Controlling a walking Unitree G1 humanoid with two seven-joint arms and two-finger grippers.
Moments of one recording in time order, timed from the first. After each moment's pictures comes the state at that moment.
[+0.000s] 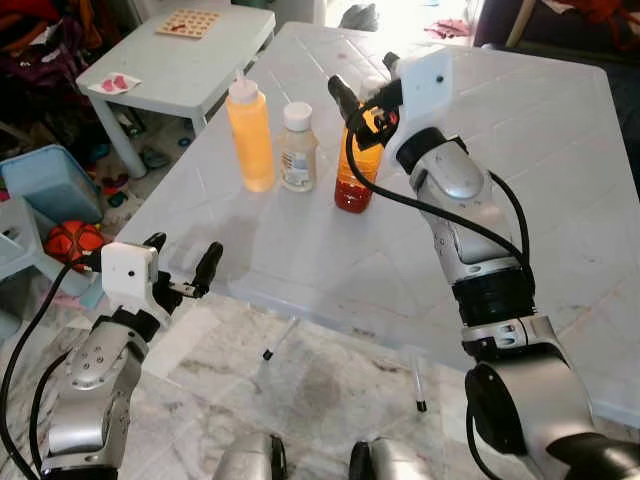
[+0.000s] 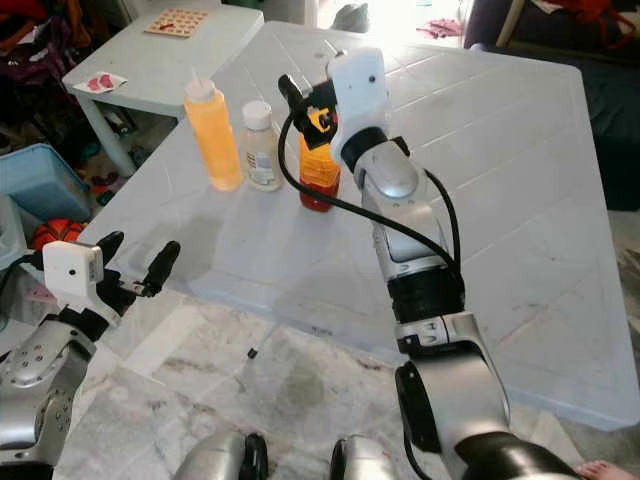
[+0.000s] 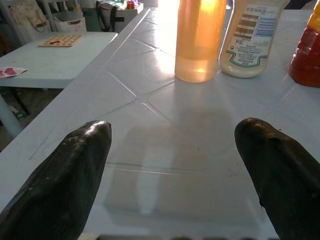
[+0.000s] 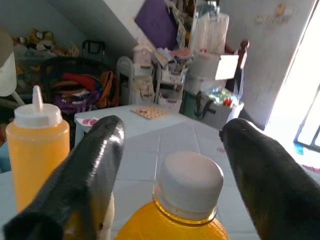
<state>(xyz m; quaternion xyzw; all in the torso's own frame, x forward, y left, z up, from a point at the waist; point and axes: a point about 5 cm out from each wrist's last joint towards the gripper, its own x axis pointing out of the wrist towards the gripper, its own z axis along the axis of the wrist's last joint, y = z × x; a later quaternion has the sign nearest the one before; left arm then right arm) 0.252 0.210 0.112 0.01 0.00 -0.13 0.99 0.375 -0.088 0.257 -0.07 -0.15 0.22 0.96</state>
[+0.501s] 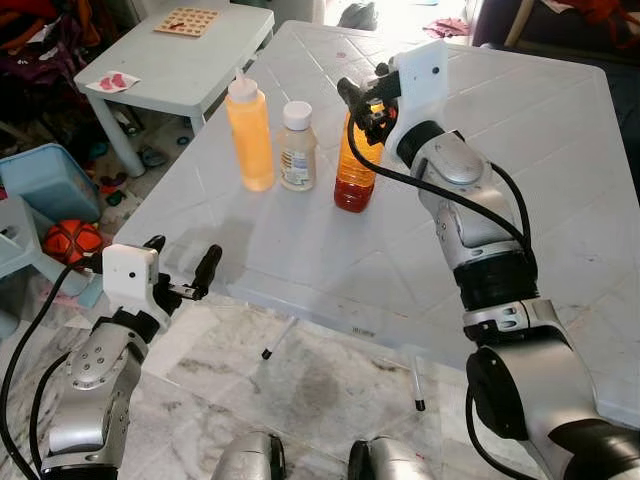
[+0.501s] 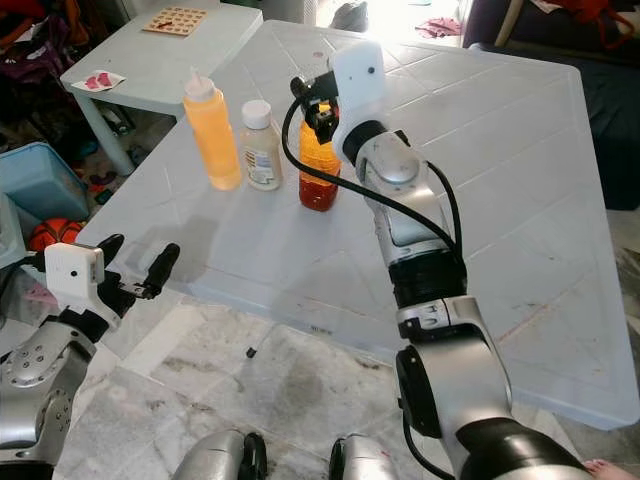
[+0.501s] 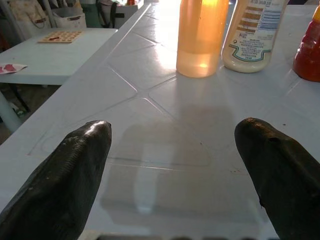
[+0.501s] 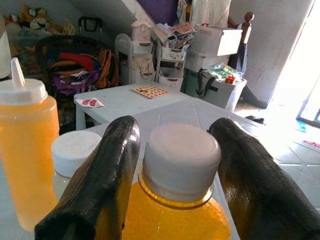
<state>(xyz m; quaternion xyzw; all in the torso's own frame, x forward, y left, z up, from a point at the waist) 0.254 0.211 0.110 0.01 0.01 -0.13 0.99 0.383 -0.091 0.251 -0.07 -0.10 0.21 0.97</state>
